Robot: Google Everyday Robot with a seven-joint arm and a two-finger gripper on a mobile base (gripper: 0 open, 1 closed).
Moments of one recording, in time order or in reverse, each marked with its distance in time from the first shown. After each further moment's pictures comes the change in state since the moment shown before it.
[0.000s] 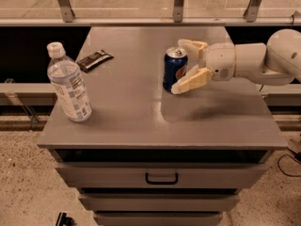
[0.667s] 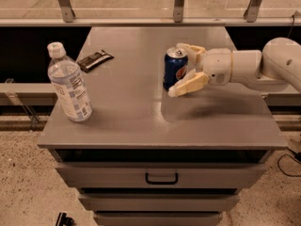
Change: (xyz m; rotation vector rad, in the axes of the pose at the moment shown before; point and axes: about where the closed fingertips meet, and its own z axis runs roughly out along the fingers) arm 0.009 0.001 0.008 0.013 -0.033 0.016
